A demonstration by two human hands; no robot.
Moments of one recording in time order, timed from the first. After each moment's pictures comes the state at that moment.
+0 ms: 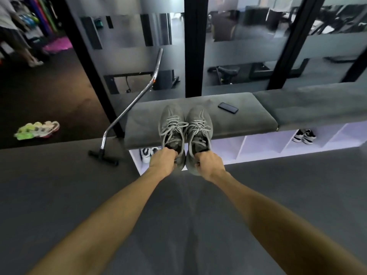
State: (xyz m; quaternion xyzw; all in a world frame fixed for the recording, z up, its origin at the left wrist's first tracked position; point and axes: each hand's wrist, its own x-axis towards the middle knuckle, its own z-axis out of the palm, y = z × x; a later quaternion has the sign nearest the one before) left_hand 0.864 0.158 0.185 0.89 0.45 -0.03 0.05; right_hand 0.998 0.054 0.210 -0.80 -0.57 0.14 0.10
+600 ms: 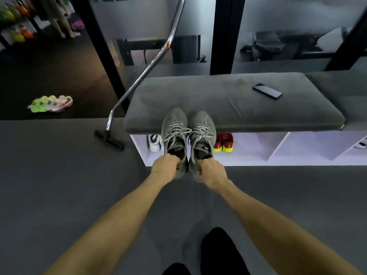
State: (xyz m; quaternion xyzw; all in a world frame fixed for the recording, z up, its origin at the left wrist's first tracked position) left_hand 0.917 0.282 -0.051 0.85 0.51 -0.09 0.07; right_hand 1.068 0.206 -0.043 -0.74 -0.64 0.17 0.06
